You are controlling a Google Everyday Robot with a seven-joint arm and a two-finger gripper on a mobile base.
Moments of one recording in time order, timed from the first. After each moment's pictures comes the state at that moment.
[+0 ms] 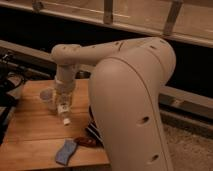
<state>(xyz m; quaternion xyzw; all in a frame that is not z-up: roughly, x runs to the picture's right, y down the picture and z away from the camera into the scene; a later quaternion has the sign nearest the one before) -0.212 0.066 0.710 -0.45 0.14 0.53 0.70</state>
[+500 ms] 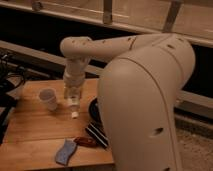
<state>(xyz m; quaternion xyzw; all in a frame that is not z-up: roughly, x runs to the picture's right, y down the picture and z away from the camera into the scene) -0.142 0.025 0.707 -0.39 0.17 0.61 0.67</state>
